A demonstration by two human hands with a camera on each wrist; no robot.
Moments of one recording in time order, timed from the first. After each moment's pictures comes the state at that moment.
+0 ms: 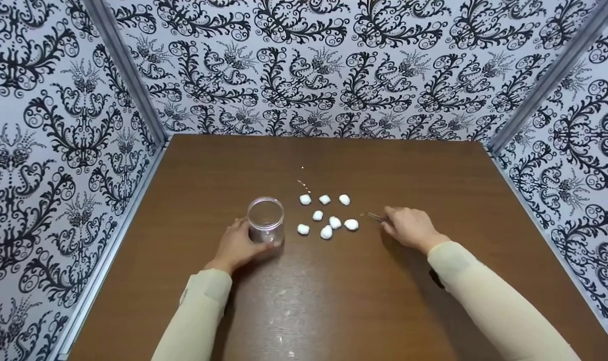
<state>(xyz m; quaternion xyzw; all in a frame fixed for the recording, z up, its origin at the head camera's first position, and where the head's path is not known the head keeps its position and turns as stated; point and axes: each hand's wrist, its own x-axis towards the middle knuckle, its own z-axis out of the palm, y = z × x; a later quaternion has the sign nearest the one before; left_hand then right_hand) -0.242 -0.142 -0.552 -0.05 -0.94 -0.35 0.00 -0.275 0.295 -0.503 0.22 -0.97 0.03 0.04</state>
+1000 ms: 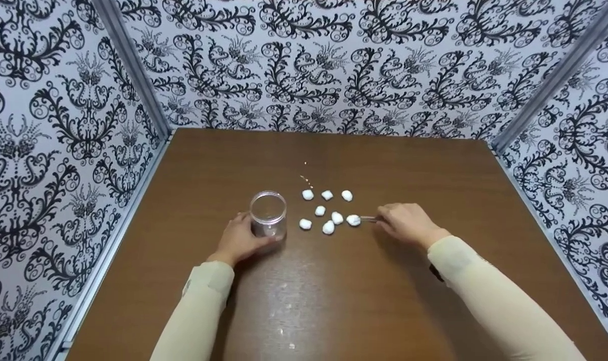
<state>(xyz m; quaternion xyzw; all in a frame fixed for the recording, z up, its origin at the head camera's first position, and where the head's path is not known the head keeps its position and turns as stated) -0.243 -0.143 -0.547 -0.06 -0.94 -0.33 -0.01 -0.274 0.282 -0.487 0.35 -0.93 0.01 0.09</state>
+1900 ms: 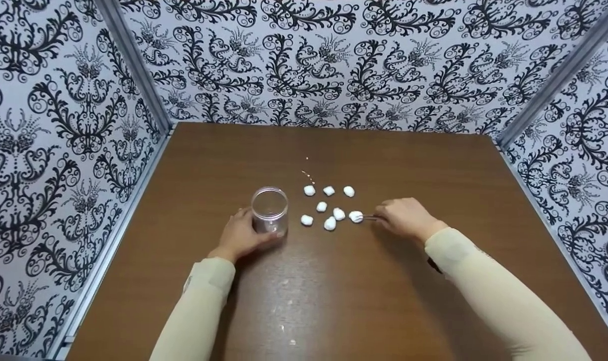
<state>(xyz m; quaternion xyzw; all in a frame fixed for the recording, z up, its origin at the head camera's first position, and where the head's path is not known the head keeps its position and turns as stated) -0.242 -0.140 -0.548 -0.07 -0.94 -0.33 0.01 -0.280 0.275 -0.489 0.37 -0.93 0.00 0.05</state>
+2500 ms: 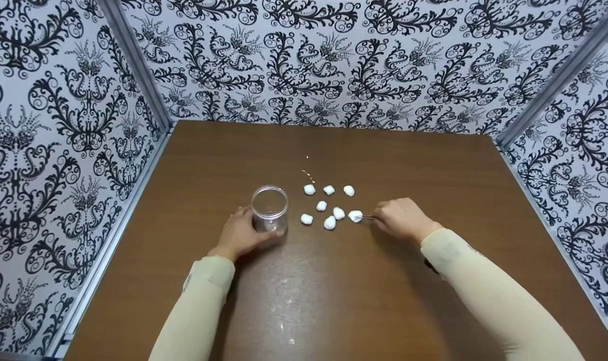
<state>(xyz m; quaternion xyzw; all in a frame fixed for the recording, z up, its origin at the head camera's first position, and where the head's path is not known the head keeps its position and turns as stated) -0.241 -0.144 -0.550 -0.07 -0.94 -0.33 0.00 -0.283 0.272 -0.498 0.42 -0.90 -0.01 0.11</state>
